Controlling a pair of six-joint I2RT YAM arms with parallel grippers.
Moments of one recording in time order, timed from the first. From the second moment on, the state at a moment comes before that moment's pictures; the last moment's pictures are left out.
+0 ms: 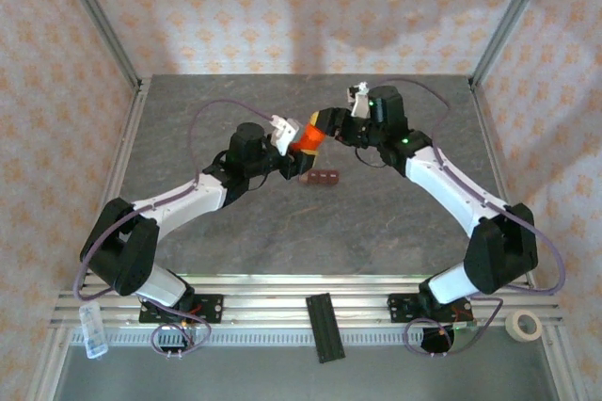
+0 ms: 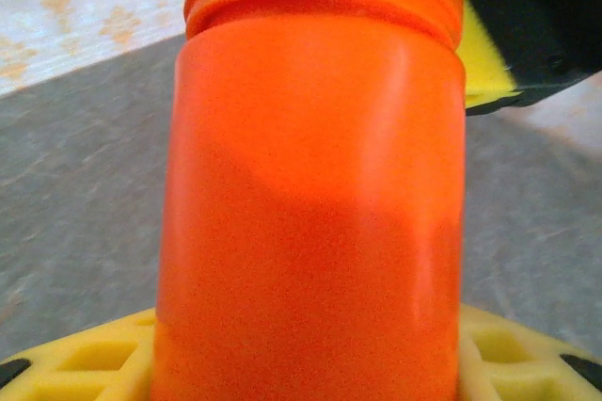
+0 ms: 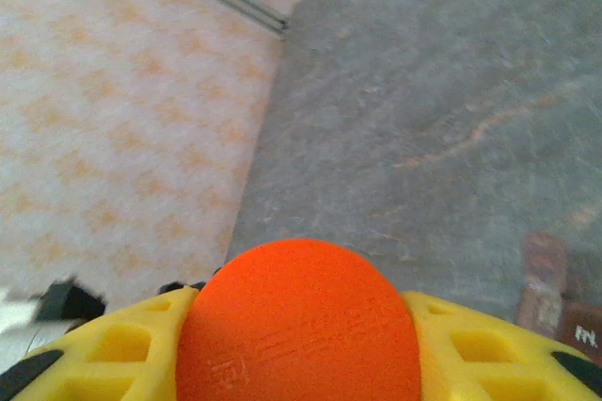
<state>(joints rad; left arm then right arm) -0.51 1.49 0.90 0.29 0.43 -0.06 0.43 1.46 1.19 -0.15 -0.54 0.75</state>
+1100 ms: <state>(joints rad) -0.56 1.51 0.90 0.19 0.28 0.06 0.43 1.43 1.16 -0.22 -0.38 0.92</state>
